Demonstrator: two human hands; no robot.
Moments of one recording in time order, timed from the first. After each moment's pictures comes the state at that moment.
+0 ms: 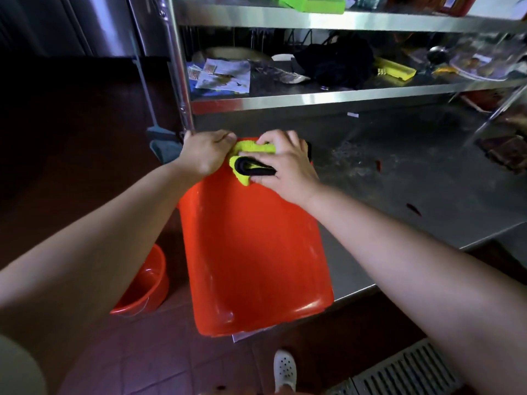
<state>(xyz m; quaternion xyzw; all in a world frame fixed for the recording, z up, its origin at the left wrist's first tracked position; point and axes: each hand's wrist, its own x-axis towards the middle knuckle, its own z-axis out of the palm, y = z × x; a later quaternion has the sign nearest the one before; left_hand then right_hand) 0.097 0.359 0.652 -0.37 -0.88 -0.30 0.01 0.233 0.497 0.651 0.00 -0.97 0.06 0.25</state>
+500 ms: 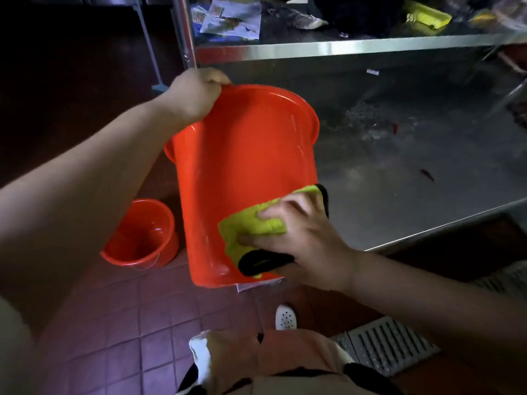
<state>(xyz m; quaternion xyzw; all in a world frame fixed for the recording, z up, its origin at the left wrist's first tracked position) 0.109 0.338 0.669 -0.26 -0.85 -0.44 -0.11 0.379 0.426 0.607 0.16 -0.97 0.10 0.15</state>
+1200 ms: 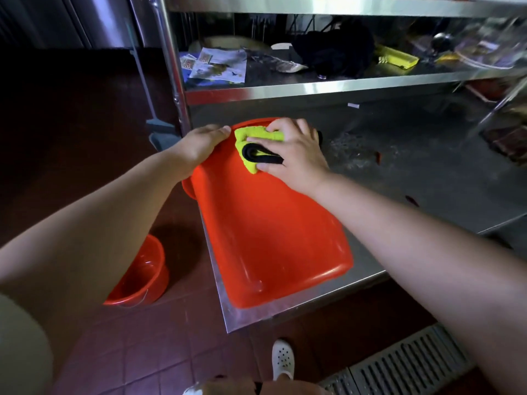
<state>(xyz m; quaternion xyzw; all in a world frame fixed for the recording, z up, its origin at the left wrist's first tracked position) 0.107 0.366 0.652 -0.21 -0.77 -0.54 -0.25 0.246 0.527 0.655 -0.03 -0.98 0.00 0.22</state>
